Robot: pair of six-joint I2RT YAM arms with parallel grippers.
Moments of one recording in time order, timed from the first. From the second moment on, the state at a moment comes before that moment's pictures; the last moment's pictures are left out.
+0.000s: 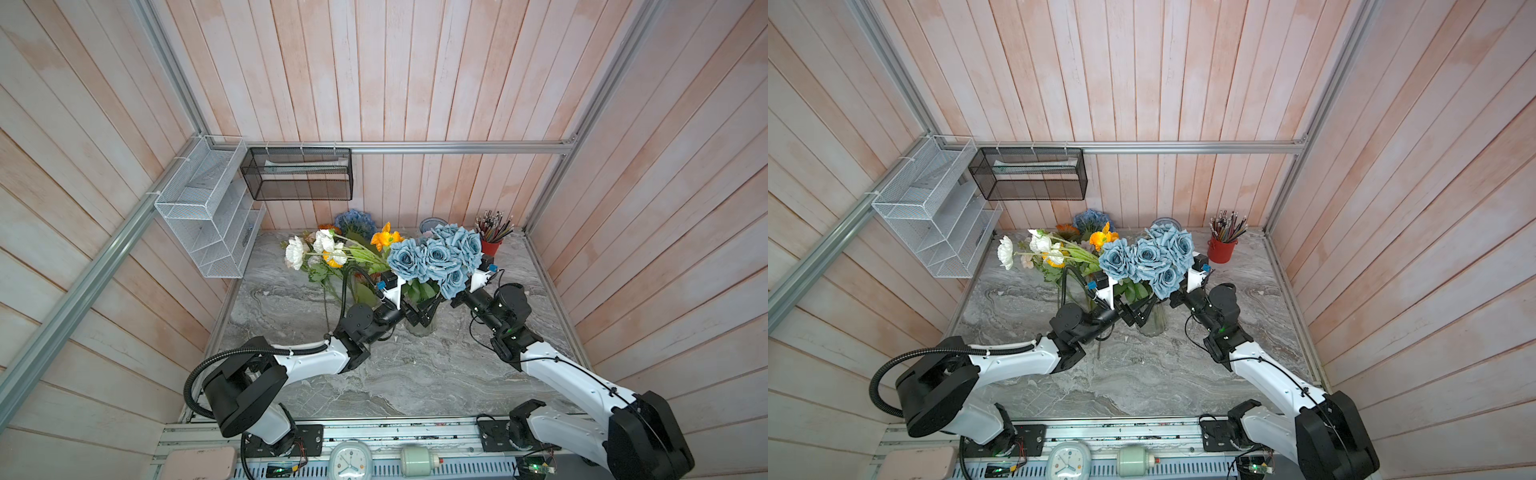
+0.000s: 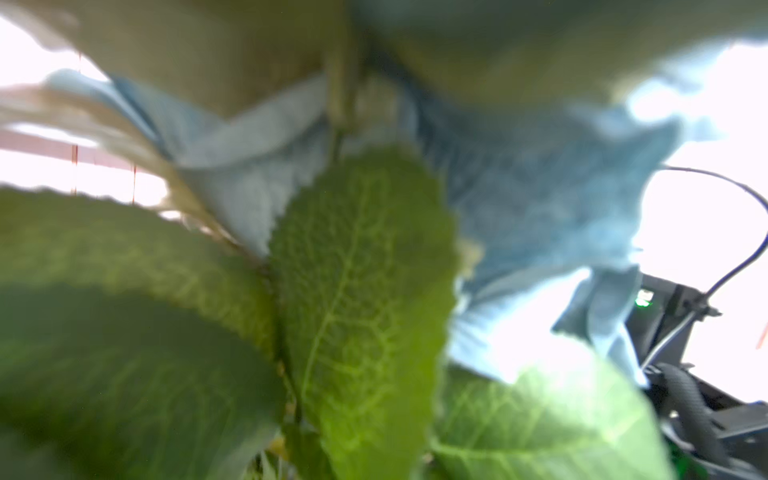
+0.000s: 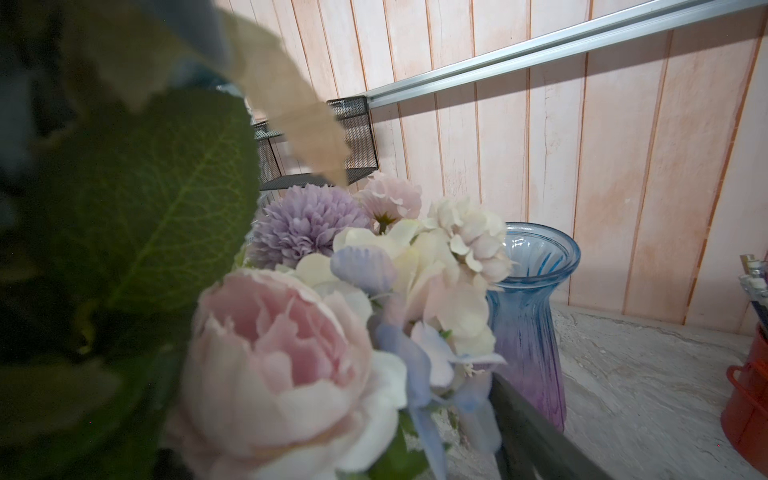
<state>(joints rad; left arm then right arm) -0.89 1.51 0.72 1.08 0.08 -0.27 0.46 1.10 0.54 0.63 -0.19 0.25</state>
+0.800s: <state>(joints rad) -0.89 1.22 0.51 0.54 -0.07 -0.50 0.46 0.91 0.44 0.52 -0.16 0.26</state>
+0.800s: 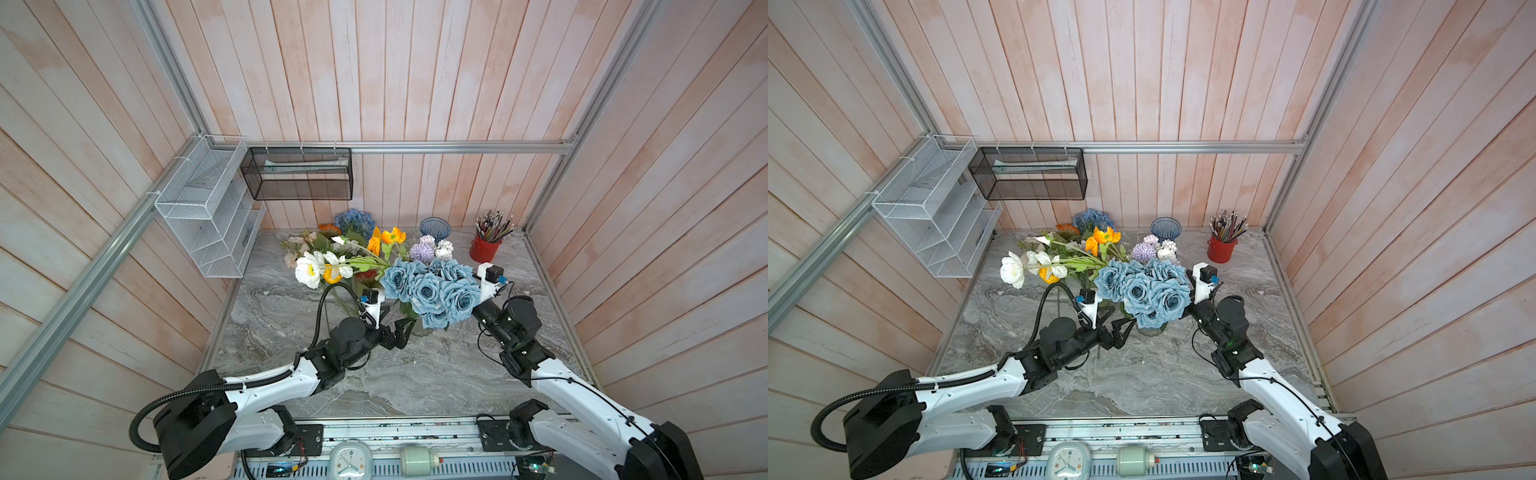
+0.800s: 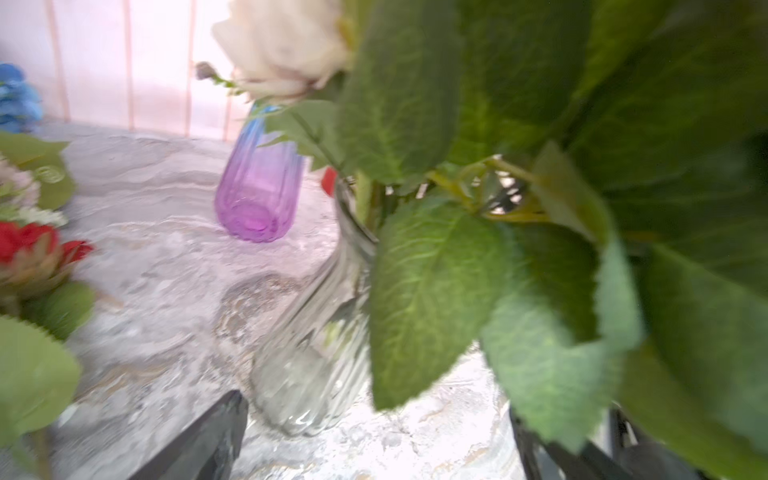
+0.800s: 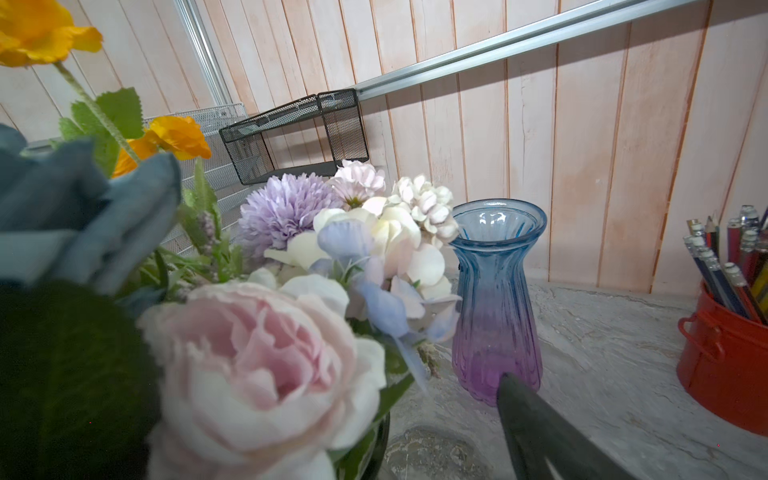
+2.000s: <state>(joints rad) -0.65 1.30 0.53 0.56 -0.19 -0.62 0.63 1.15 0.19 0.84 -0.12 0.17</state>
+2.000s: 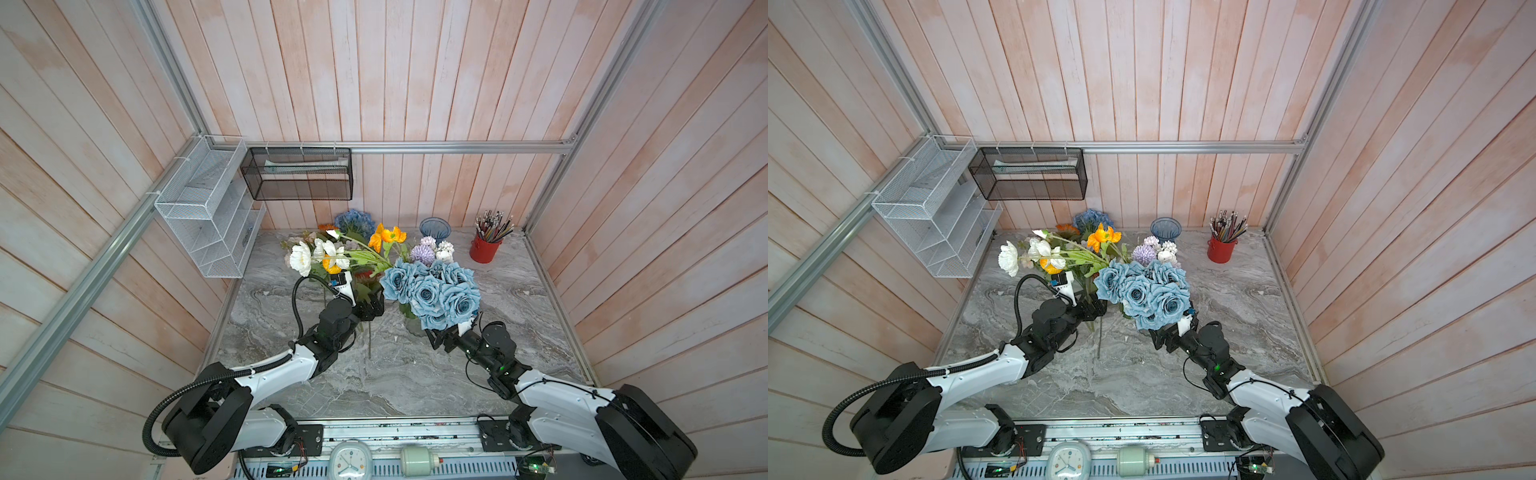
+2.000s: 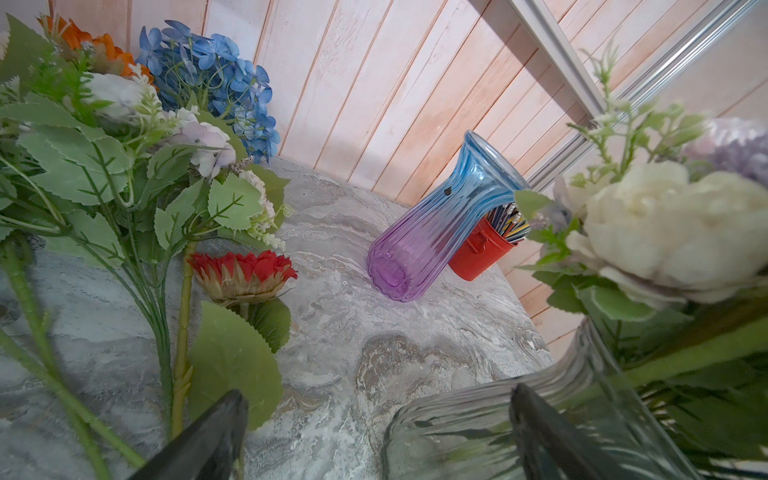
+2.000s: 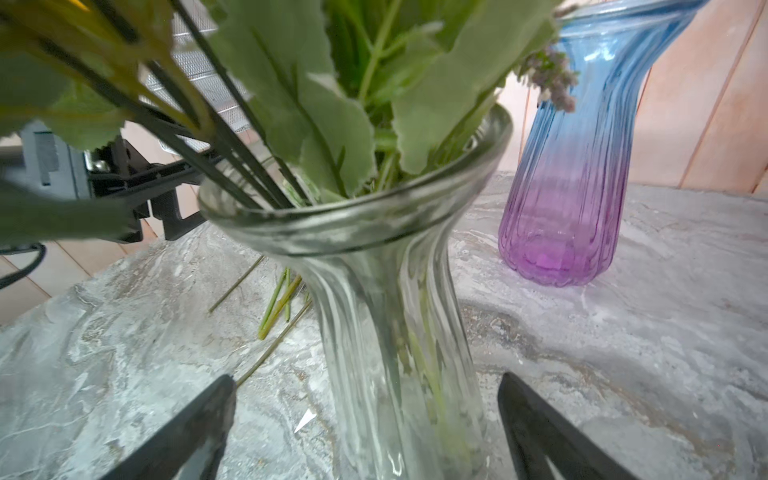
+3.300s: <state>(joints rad) -0.59 1.26 0.49 0.57 -0.14 -0.63 0.55 1.40 0.28 1.11 0.02 0.00</state>
